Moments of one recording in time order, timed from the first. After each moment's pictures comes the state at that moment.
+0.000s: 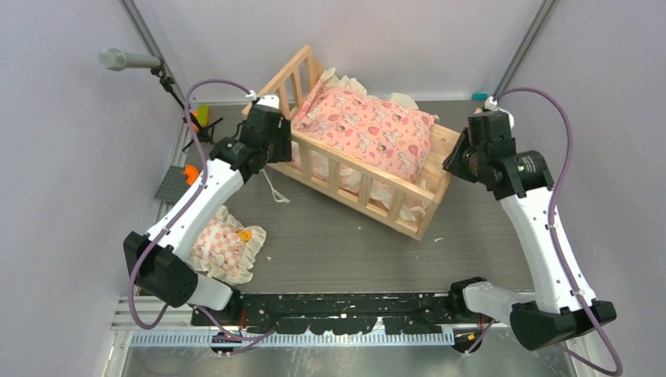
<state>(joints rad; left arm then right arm) -0.48 1.41 1.39 -0.69 -0.36 -0.30 0.20 1.15 1.47 -1.09 0.20 0.54</state>
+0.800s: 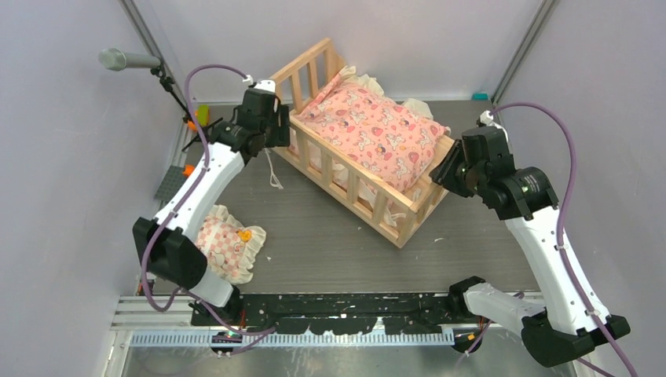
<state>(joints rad) -0.39 1.56 1.57 -0.69 -0.32 -0.23 0.37 1.03 1.40 -1.11 0.19 0.71</state>
